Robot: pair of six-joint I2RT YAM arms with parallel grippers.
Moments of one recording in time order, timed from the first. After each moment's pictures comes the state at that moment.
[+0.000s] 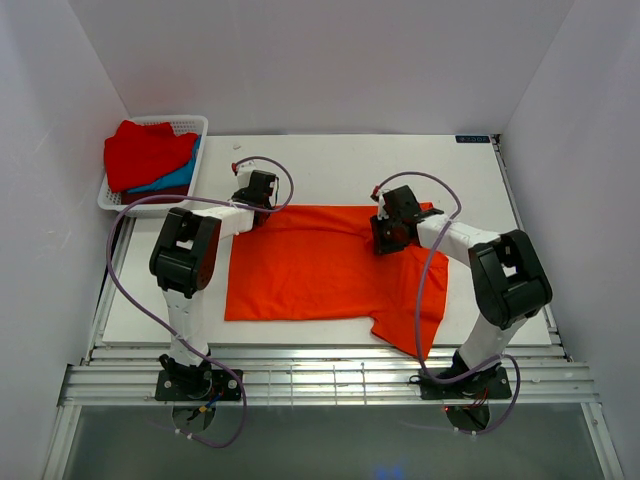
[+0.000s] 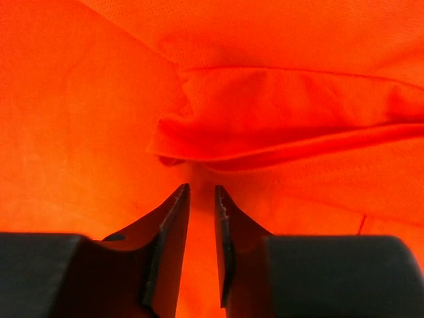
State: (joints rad) left arm -0.34 2.03 1.25 0.01 -0.48 -0.54; right arm 0.44 1.73 1.03 -0.31 -0.14 0.13
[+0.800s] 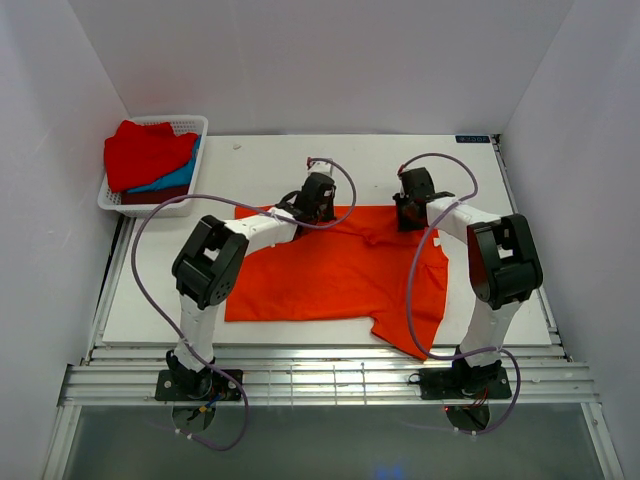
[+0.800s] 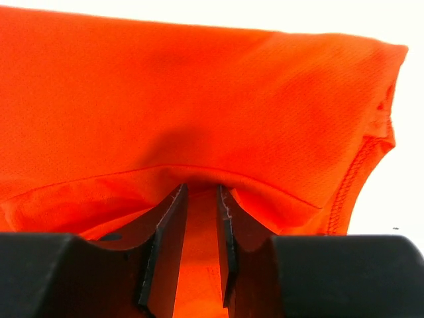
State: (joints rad) left arm -0.63 2.03 1.37 0.04 -0.29 -0.41; right arm 0.30 1.86 1.18 -0.31 0.12 0.12
